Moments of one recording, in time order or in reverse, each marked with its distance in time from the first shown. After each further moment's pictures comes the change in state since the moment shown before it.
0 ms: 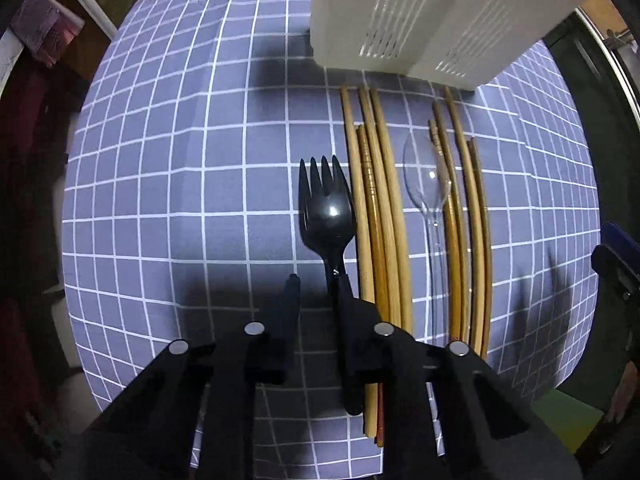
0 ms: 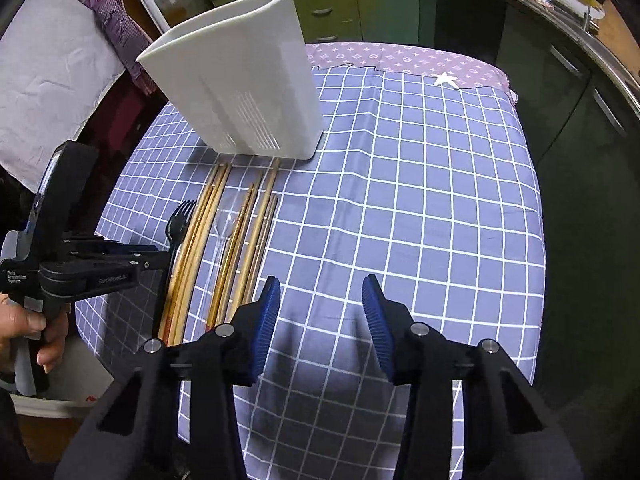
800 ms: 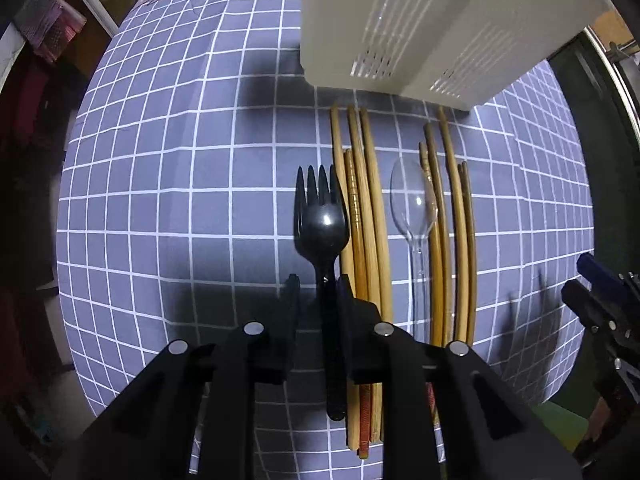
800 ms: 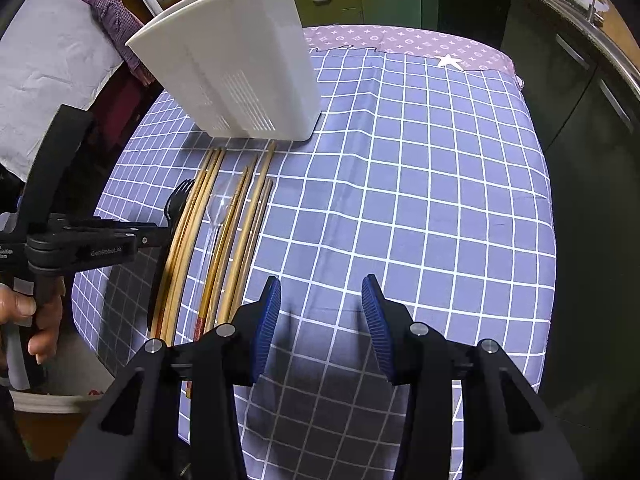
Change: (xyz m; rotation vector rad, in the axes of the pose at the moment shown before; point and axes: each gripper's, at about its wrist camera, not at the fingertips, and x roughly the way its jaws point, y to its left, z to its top) left arm -0.015 -0.005 0.022 -0.018 -0.015 -0.013; right arm 0.011 -0.004 -0.005 0.005 0.043 0.012
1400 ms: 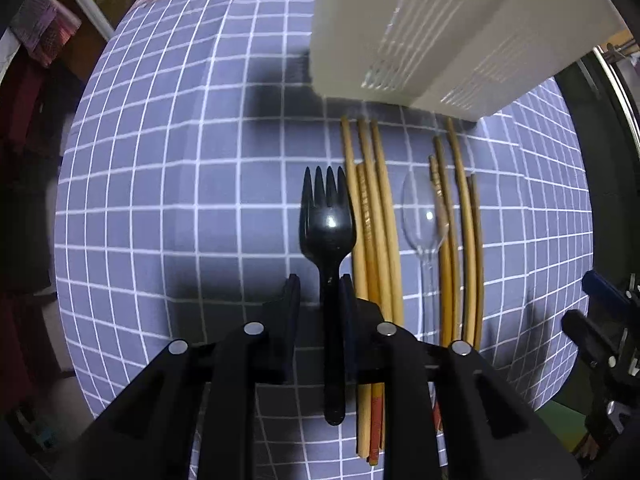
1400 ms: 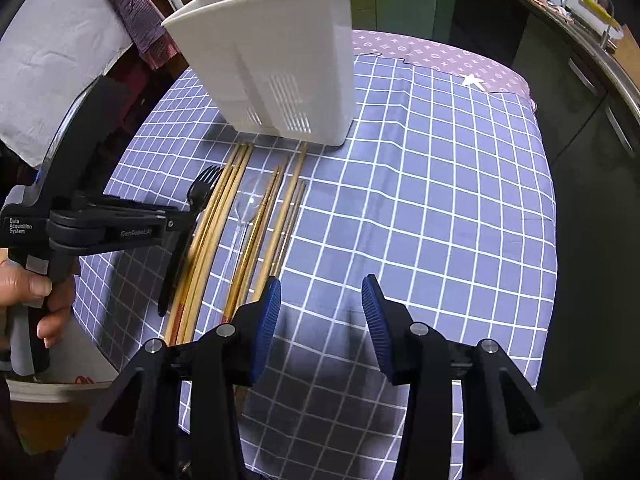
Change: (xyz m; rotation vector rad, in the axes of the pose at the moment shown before) left arm -0.007 0.004 0.019 0.017 -0.015 -0.031; right arm -0.004 0.038 0.005 -0.071 0.017 -0.037
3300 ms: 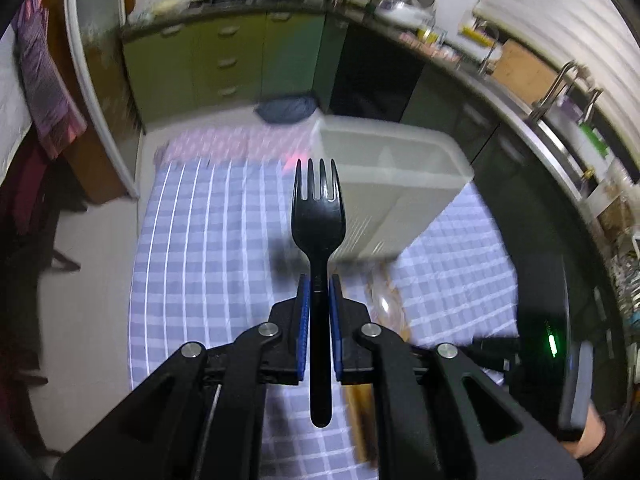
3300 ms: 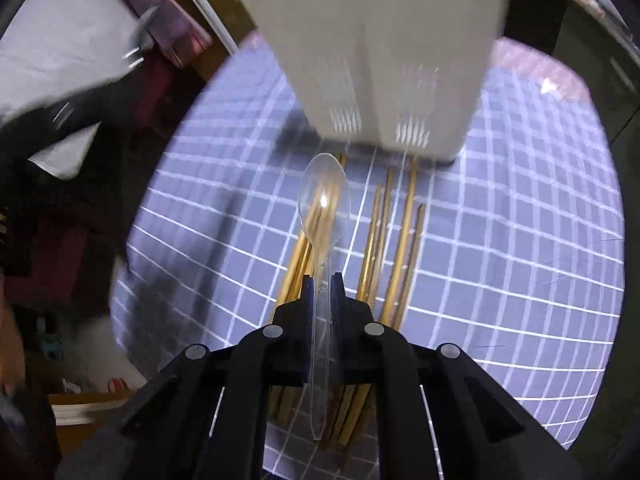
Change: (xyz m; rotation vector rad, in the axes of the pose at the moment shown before) left arm -0.157 0.030 -0.012 0.098 -0.486 -0.113; right arm 0.016 0.066 0.024 0.029 -0.004 0.144
